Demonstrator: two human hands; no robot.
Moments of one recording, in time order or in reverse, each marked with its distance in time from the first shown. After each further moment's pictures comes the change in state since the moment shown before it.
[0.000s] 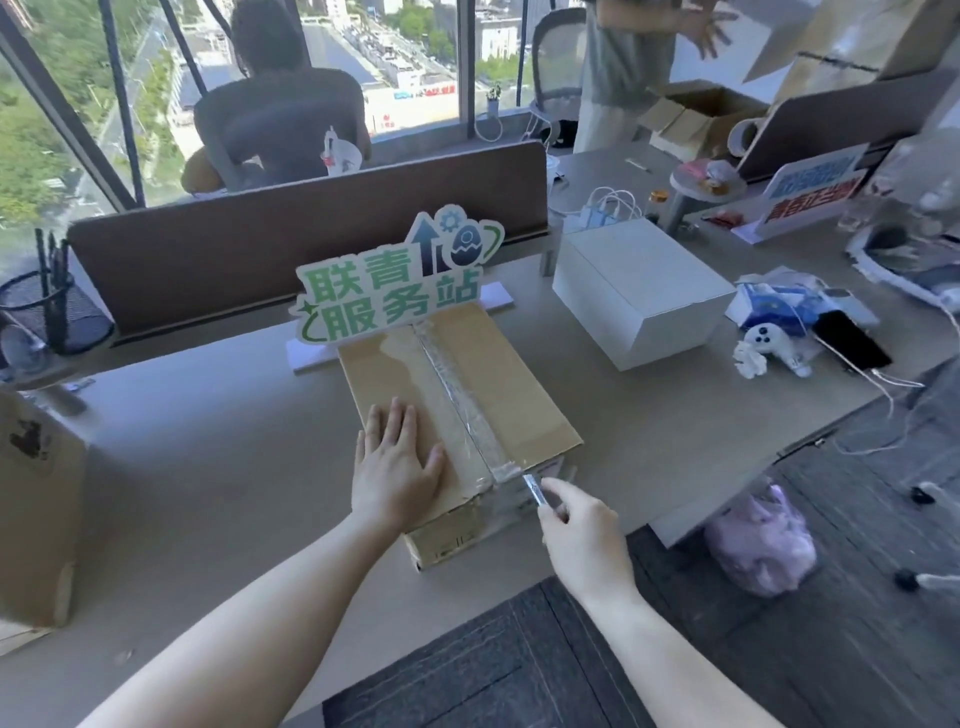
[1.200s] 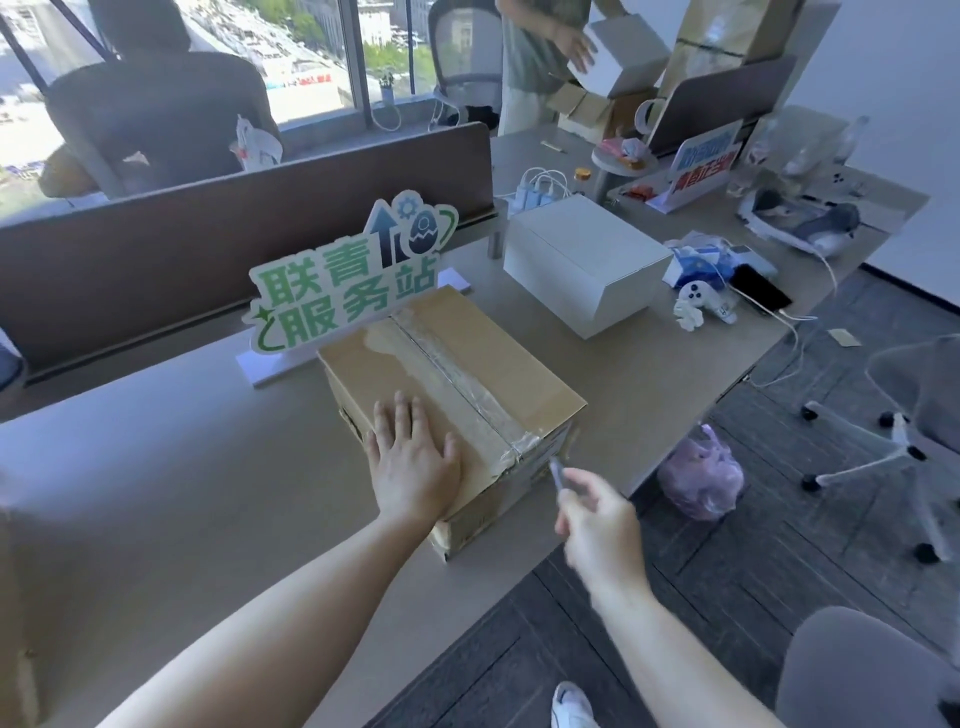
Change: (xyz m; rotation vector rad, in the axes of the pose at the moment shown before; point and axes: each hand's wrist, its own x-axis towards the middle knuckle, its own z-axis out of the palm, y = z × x) left_hand 0.000 -0.013 -0.002 -0.127 -0.035 0.090; right_hand -0.044 -0.026 0.053 0.480 0.268 0.294
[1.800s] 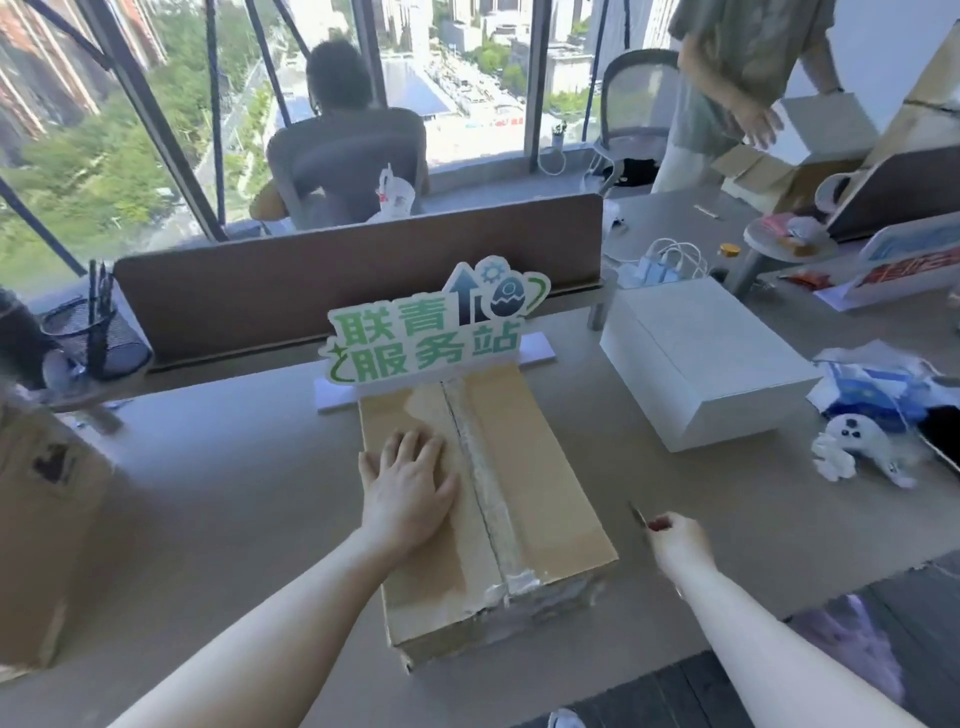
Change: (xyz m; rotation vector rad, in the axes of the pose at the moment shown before) left_hand 0.071 0.031 -0.019 0.166 0.019 -0.152; right_hand 0.314 0.041 -0.037 -0.550 -0.181 0.044
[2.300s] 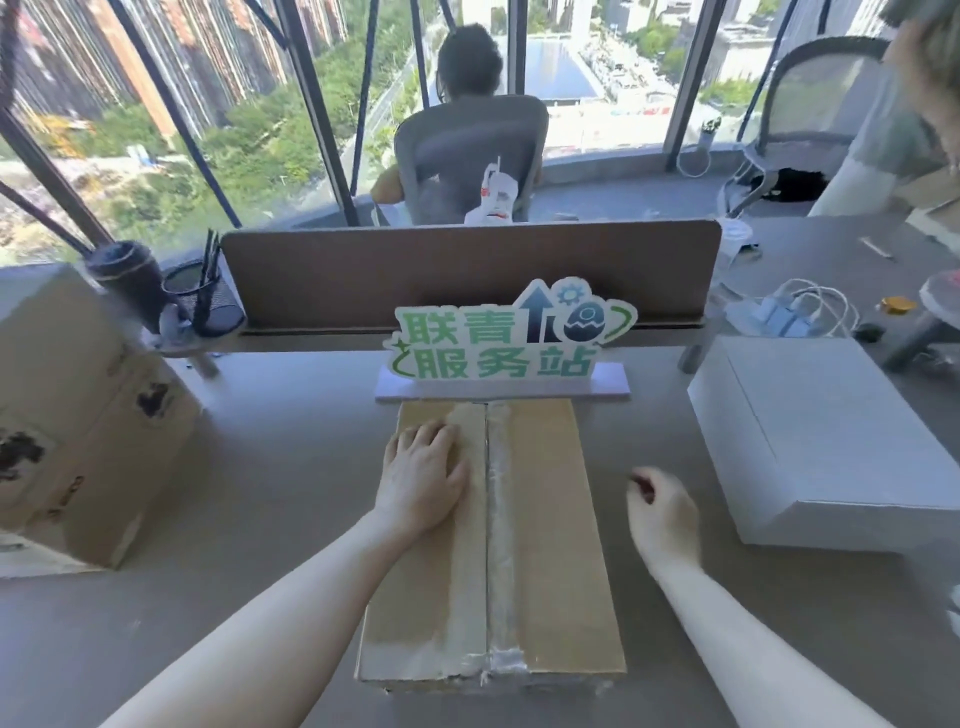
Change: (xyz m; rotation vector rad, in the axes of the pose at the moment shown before) left_hand 0.042 0.005 -0.011 -0.051 0.105 -0.190; right_hand 0.027 -0.129 0.008 -0.023 -0.033 -0.559
